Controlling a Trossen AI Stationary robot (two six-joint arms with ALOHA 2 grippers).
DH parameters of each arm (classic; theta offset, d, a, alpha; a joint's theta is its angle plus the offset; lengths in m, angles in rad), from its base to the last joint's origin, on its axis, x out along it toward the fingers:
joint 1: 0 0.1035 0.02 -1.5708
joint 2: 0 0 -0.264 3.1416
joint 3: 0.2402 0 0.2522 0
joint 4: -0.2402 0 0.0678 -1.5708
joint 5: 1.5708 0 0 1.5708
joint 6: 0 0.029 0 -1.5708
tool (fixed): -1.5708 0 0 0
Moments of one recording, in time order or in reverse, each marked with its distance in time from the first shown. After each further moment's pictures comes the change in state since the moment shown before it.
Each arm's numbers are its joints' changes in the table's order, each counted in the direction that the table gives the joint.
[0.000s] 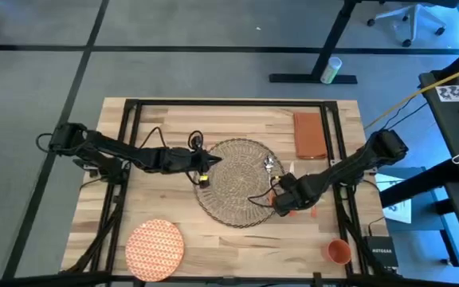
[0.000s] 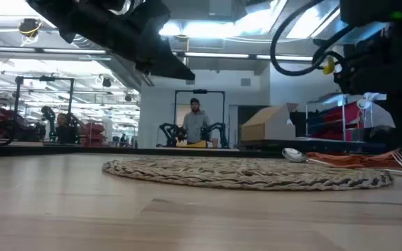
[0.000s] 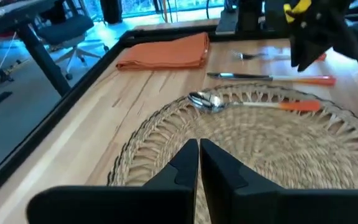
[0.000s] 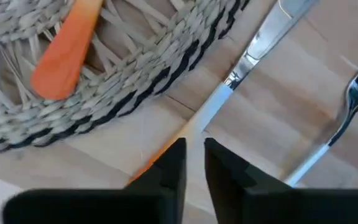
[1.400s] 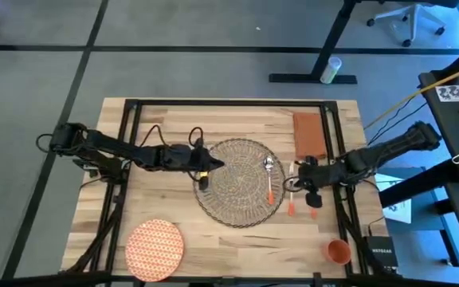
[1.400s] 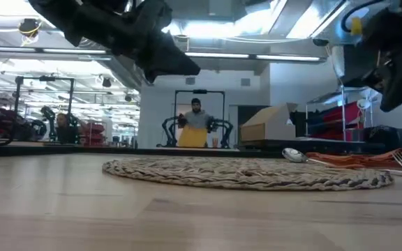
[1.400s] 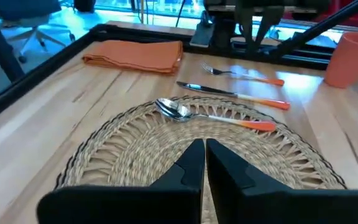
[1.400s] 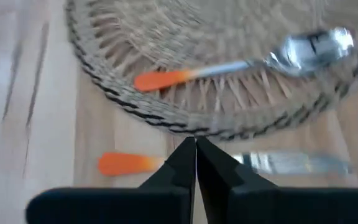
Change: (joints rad) left arm 0.029 0.007 0.000 0.045 -0.178 -0.180; right arm -0.059 -0.771 -0.361 0.186 -0.111 -0.914
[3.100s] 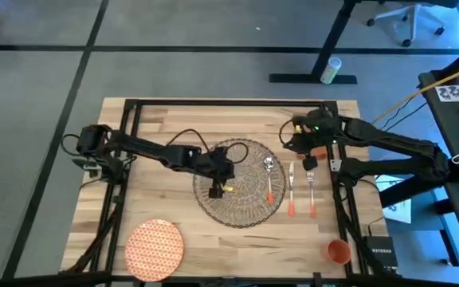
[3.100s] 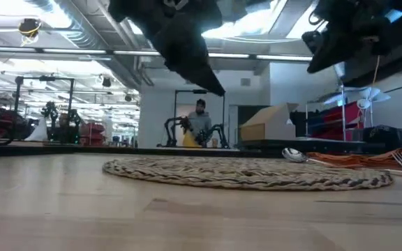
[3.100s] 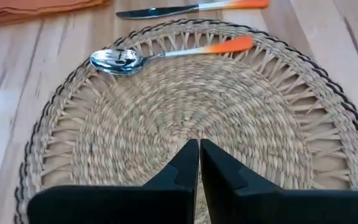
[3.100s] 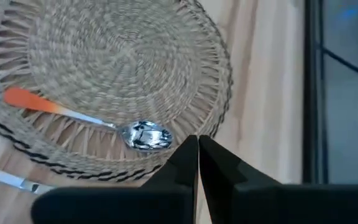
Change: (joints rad) left arm -0.028 0.280 0.458 -0.573 -0.103 0.242; right arm -0.690 0.082 0.299 0.018 0.304 -1.231
